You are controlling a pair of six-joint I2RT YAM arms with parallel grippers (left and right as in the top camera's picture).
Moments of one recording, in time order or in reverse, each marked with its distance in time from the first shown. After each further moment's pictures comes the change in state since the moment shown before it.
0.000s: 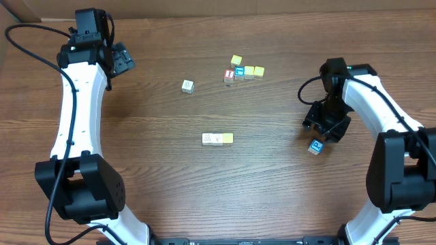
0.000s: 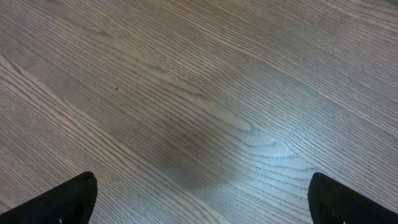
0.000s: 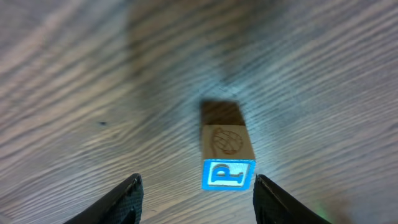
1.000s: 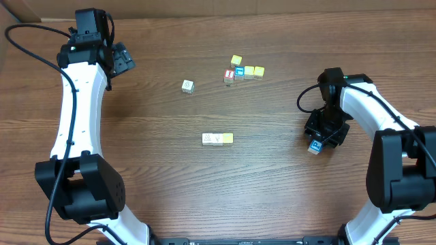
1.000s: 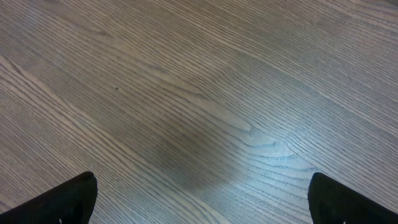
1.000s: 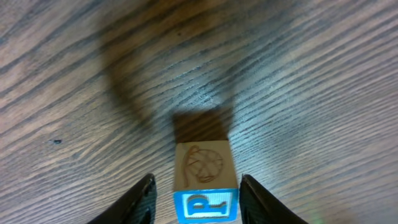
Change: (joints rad) left arm 0.000 0.000 0.000 0.000 0.000 0.000; right arm 0.000 0.000 -0.097 0.087 0.023 0.000
